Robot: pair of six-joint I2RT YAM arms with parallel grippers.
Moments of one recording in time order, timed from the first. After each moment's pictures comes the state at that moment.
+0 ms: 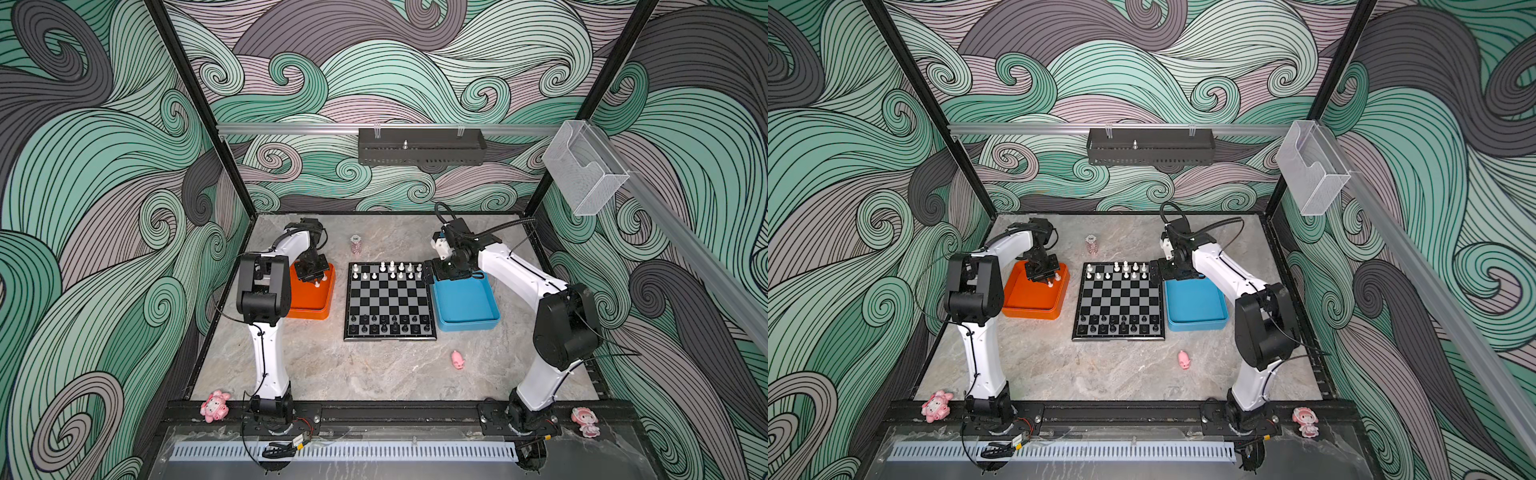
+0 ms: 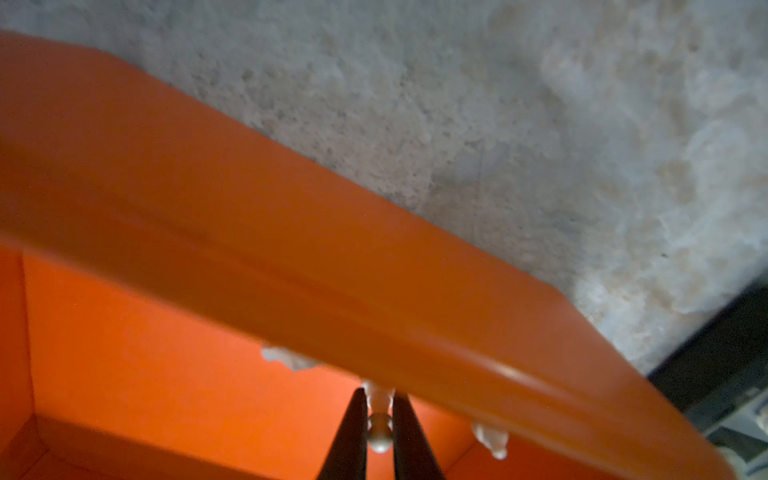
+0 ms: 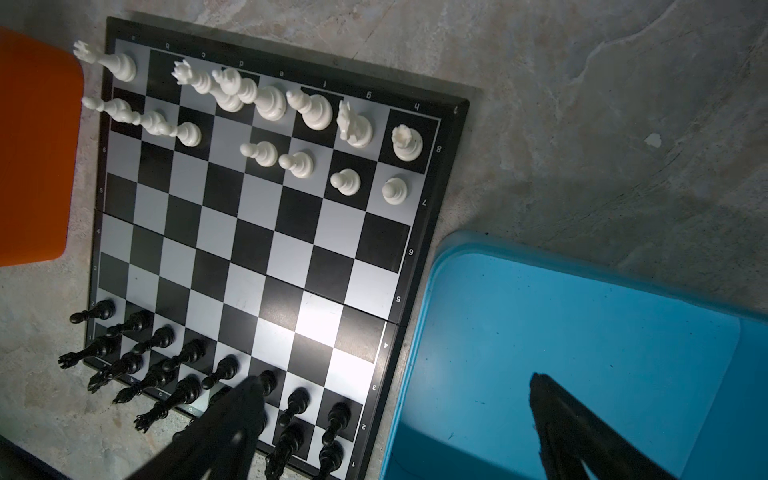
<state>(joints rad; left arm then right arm) -0.09 2.13 1.65 -1.07 -0.02 -0.49 0.40 1.77 1.41 -0.84 -0.16 0.13</state>
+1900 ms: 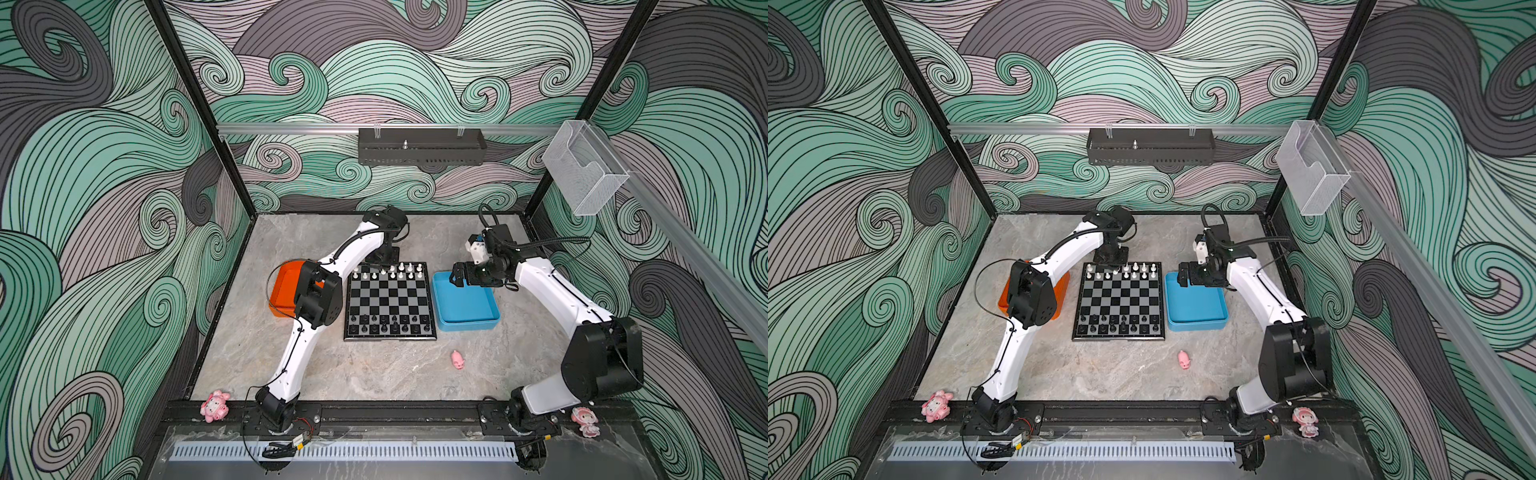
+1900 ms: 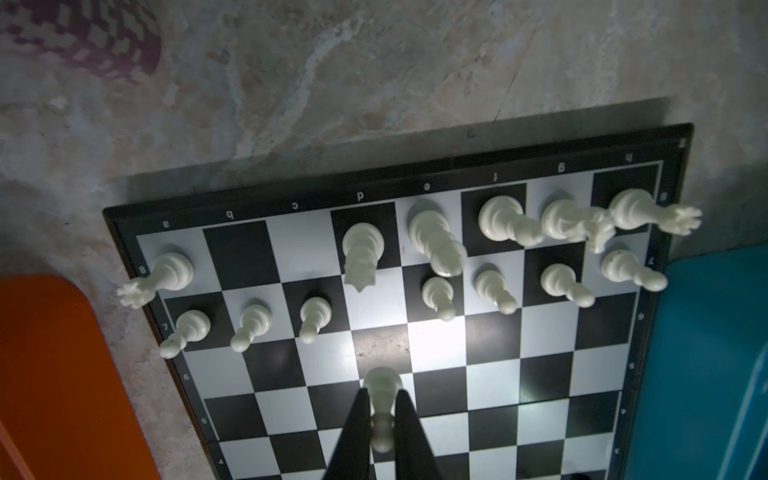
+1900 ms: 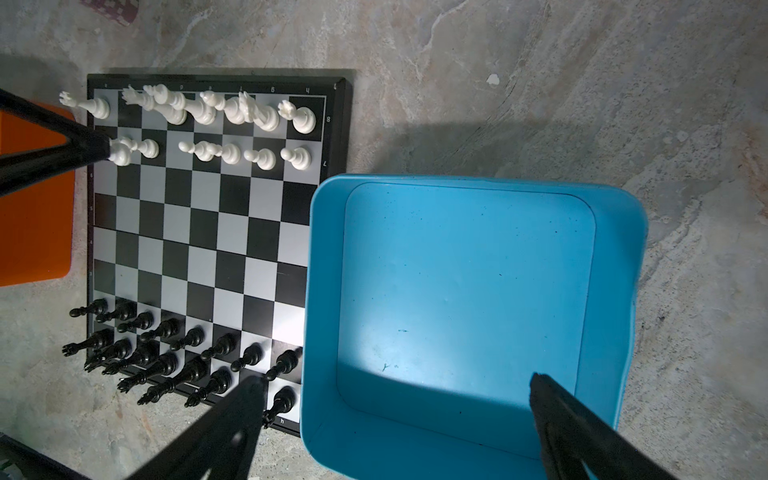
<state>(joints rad) -0.58 2.39 2.28 -1.31 -0.06 -0.46 0.19 1.52 1.20 -0.83 -0.22 0.10</state>
